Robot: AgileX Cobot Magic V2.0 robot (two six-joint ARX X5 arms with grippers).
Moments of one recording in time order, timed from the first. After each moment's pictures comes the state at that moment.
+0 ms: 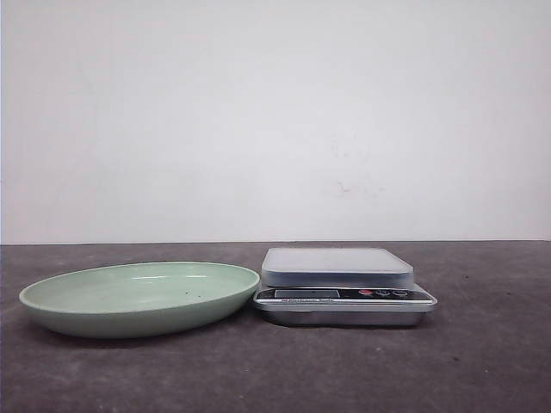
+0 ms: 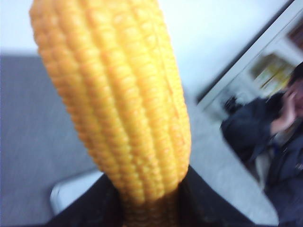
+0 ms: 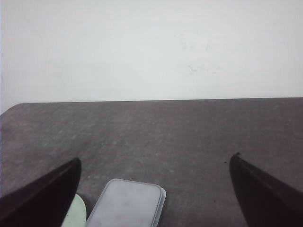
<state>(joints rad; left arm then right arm) -0.48 1.34 1.62 -0.56 0.34 -0.39 0.09 0.68 1.07 -0.58 -0.26 0.20</state>
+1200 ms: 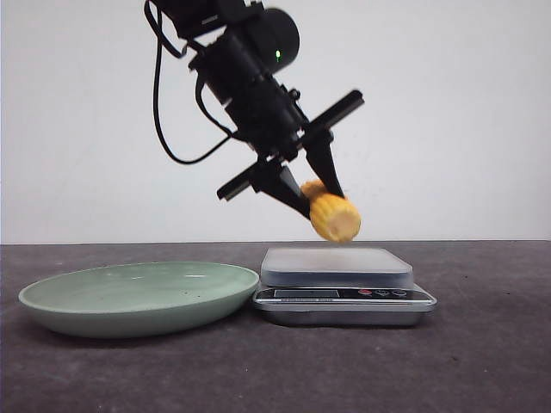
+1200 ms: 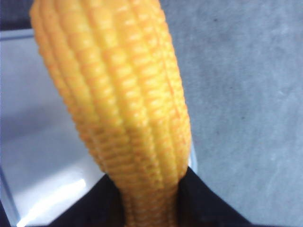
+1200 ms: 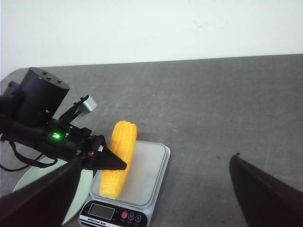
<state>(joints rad) -0.66 2.04 1.66 -0.57 0.35 -0.55 0.12 0.68 1.07 -0.74 -0.26 0.20</state>
